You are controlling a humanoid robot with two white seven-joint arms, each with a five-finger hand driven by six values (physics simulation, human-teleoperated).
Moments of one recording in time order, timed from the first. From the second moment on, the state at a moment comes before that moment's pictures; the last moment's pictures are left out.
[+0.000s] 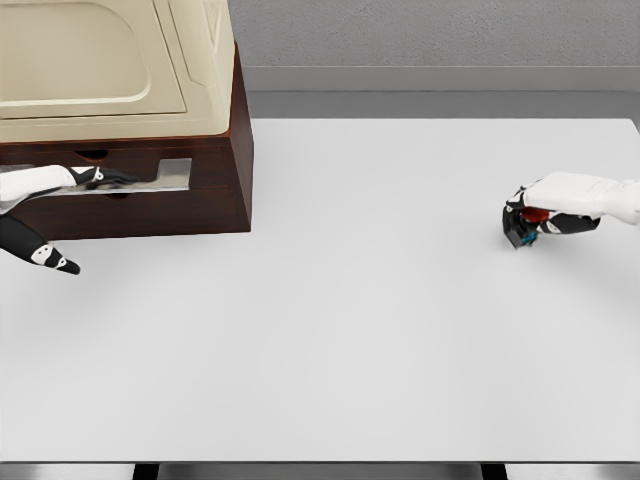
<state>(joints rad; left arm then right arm) -0.66 1.33 -0.83 -1.75 0.48 -0.20 -0.48 -0.66 -0.88 0.64 -1.22 0.29 -0.60 0.61</state>
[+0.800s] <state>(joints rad) -0.57 1.40 -0.81 -1.78 0.63 -0.22 -0.54 -0.71 -0.85 0.64 -1.36 0.29 -0.61 0.61</state>
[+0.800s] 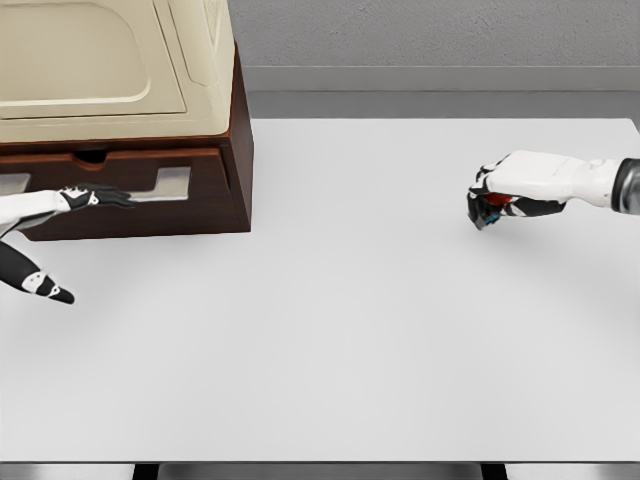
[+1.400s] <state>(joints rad) -0.55 1.46 -0.81 -1.77 0.58 -0.37 -0.61 -0.76 -0.78 0.67 -1.48 0.29 -0.61 0.61</state>
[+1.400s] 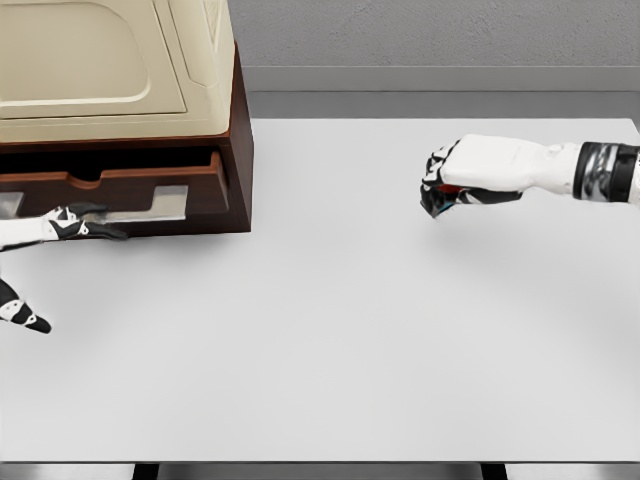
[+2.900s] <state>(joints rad) -0.49 1.55 -0.79 -1.76 0.52 -0.61 -0.61 -1.08 -0.64 0.84 -1.63 0.26 -0.61 0.61</state>
